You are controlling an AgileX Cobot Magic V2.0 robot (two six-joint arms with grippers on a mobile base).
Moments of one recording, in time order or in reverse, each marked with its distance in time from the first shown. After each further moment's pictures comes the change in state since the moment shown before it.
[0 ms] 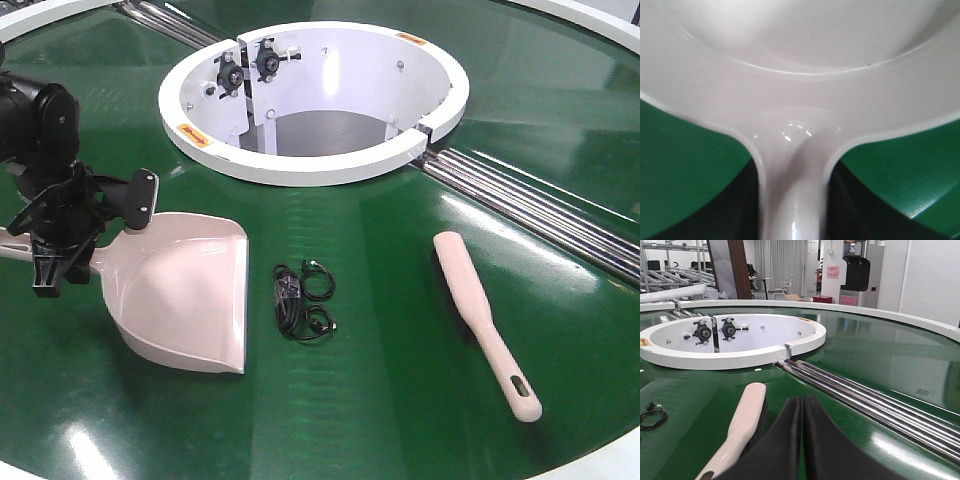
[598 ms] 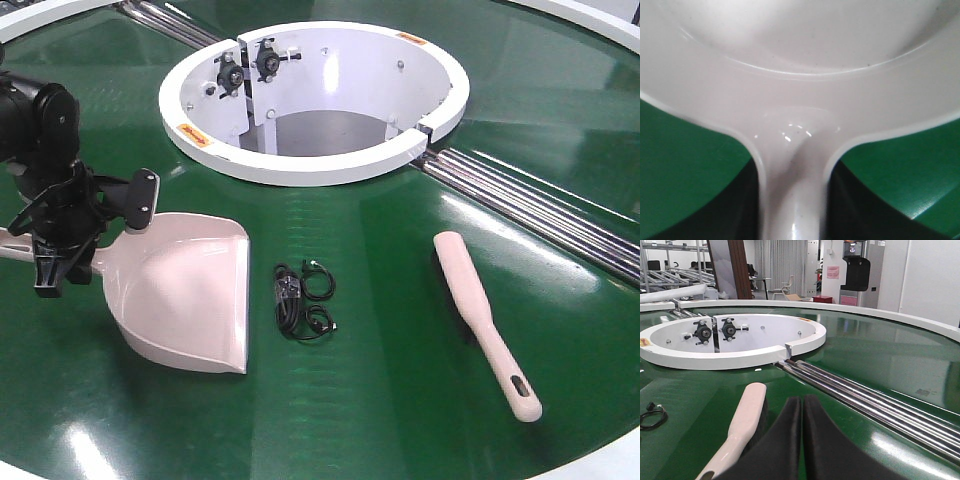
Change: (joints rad) left arm 0.000 0.000 0.000 -0.009 0.000 0.001; right arm 0.000 0.000 0.000 0.000 0.000 0.000
